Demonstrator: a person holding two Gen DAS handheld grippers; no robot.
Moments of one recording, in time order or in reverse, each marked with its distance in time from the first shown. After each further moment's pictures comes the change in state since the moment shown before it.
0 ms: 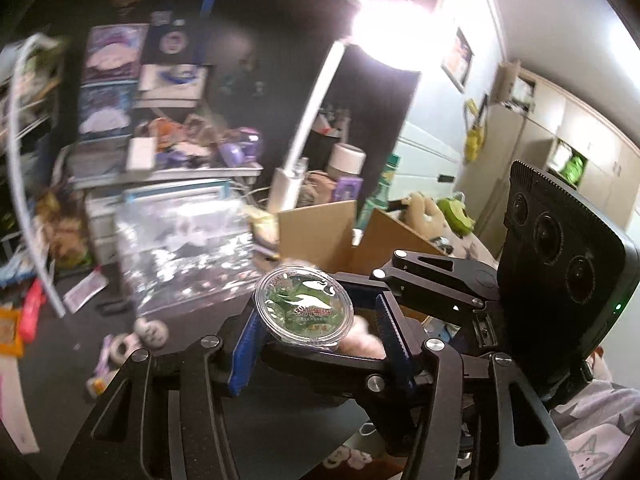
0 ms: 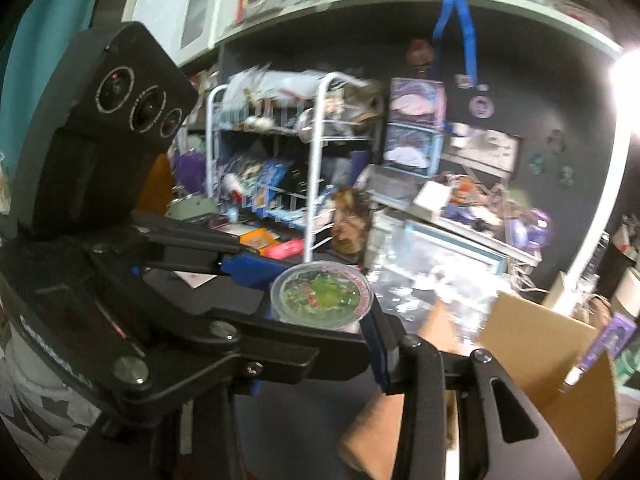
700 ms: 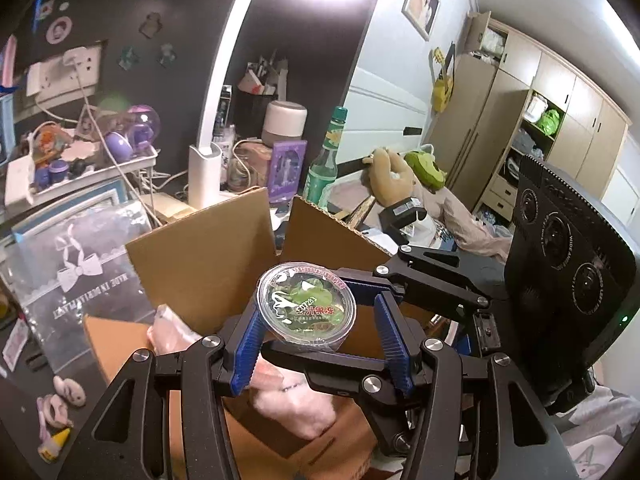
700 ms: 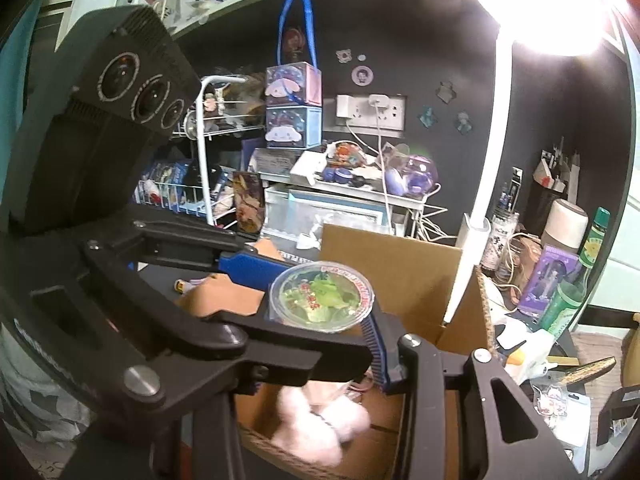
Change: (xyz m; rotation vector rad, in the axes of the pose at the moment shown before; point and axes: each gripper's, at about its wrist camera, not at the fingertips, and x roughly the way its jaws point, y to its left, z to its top) left arm 0.115 -0.061 0.037 0.093 0.162 -0.103; right arm -0.049 -0.112 -0.051 0.151 0.027 -0.170
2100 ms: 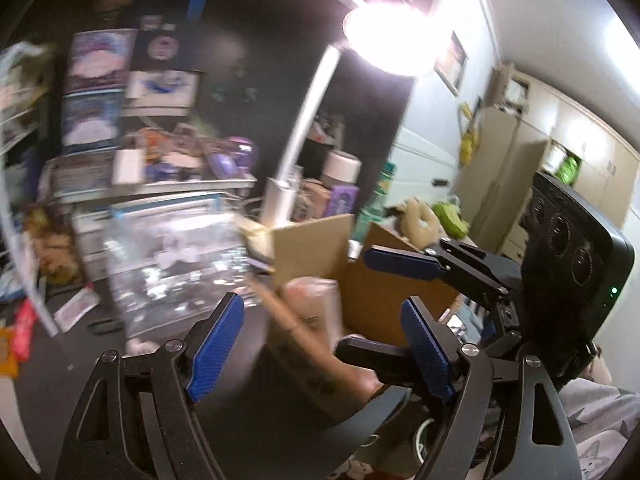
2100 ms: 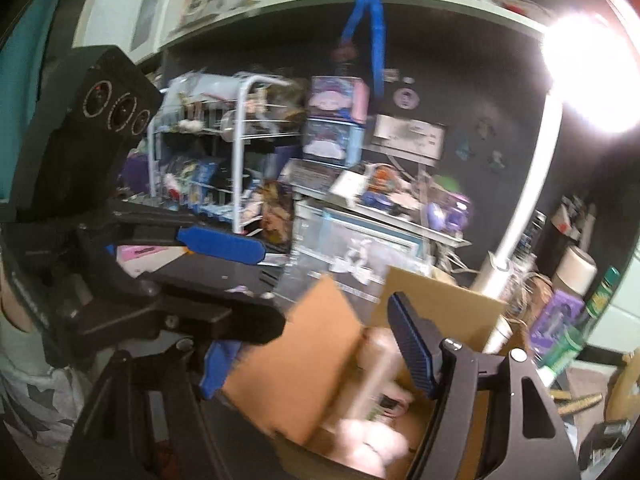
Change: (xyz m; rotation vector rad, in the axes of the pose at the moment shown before) left arm -0.121 0.064 -0.056 -0.110 -0.206 0.112; right arm 0.010 0.078 0.032 -0.134 -0.010 0.009
